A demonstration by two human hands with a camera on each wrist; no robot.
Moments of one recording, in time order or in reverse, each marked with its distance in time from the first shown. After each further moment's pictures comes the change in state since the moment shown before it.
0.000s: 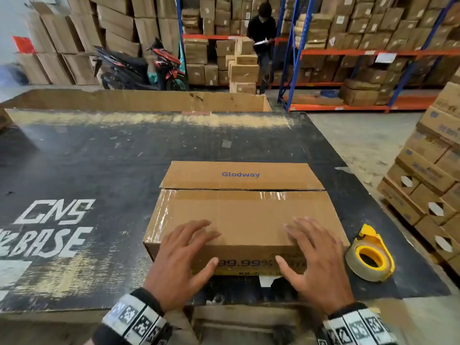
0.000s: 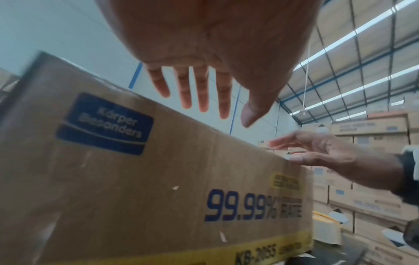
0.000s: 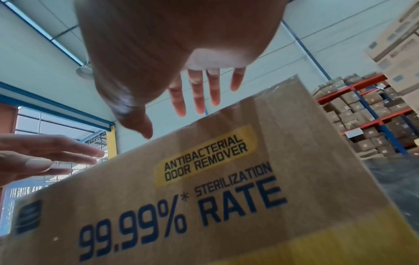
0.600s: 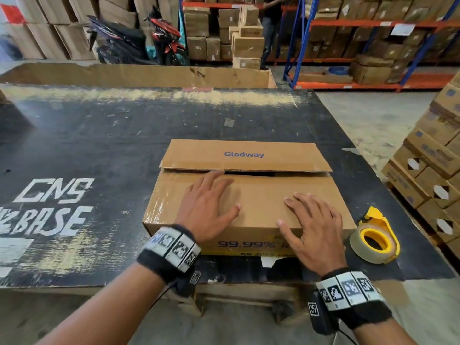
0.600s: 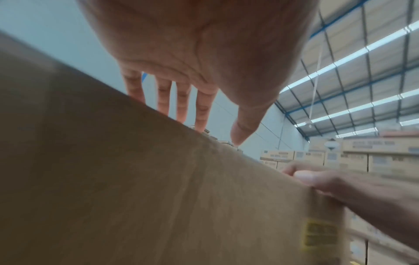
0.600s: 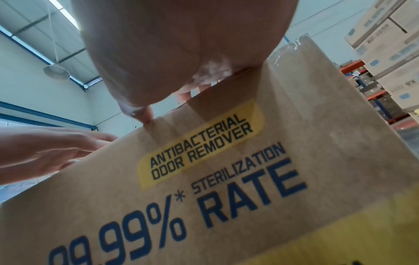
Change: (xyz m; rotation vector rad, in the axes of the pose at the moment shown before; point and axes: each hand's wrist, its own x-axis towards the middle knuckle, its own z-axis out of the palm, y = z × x) left_hand 0.086 0.016 0.013 0.138 -0.087 -0.087; right_hand 0.031 0.005 0.024 -0.075 -0.070 0.083
